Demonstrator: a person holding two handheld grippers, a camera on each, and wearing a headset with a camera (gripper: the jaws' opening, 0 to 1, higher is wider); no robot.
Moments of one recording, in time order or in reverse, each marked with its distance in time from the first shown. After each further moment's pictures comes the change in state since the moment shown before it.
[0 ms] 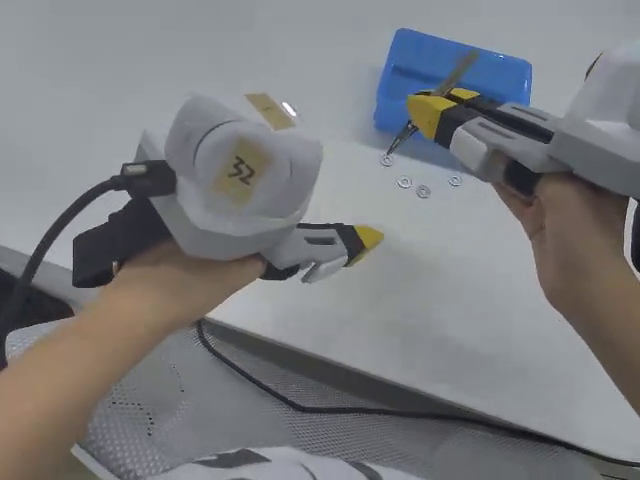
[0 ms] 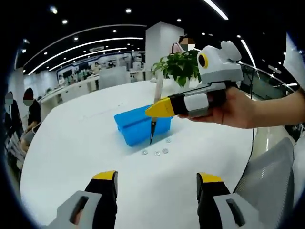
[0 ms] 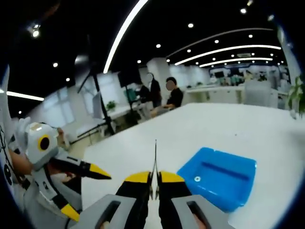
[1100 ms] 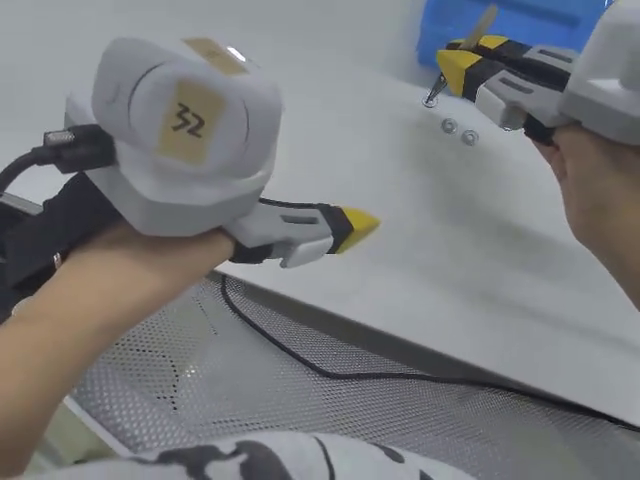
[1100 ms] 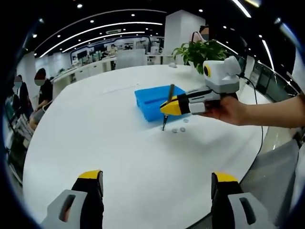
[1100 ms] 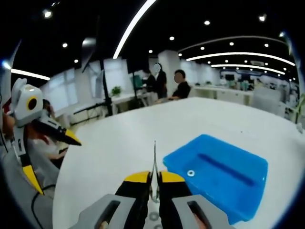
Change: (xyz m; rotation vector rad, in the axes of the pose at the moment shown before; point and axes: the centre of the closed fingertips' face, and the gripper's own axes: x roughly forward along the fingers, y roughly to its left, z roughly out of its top) left arm -0.012 0.023 -0.039 -0.099 0.147 0.098; right arm 0.039 -0.037 -0.050 -0.143 0.075 0.031
